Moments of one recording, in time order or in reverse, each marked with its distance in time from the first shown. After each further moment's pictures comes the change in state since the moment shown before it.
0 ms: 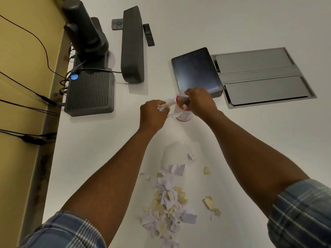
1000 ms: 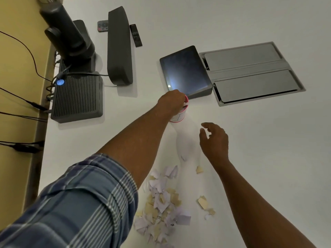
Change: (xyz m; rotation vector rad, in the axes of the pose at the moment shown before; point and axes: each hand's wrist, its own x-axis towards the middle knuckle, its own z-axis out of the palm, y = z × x) left_hand 0.047 0.068 0.072 0.737 -0.605 0.188; right_hand -0.133 0.053 0.044 0.408 0.342 0.377
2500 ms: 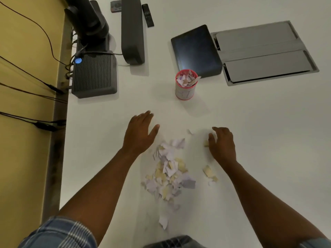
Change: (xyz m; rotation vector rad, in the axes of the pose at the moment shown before) left_hand -0.182 -0.123 0.118 -0.102 0.477 0.040; right_hand -0.075 0.065 0.004 -0.206 -0.187 0.006
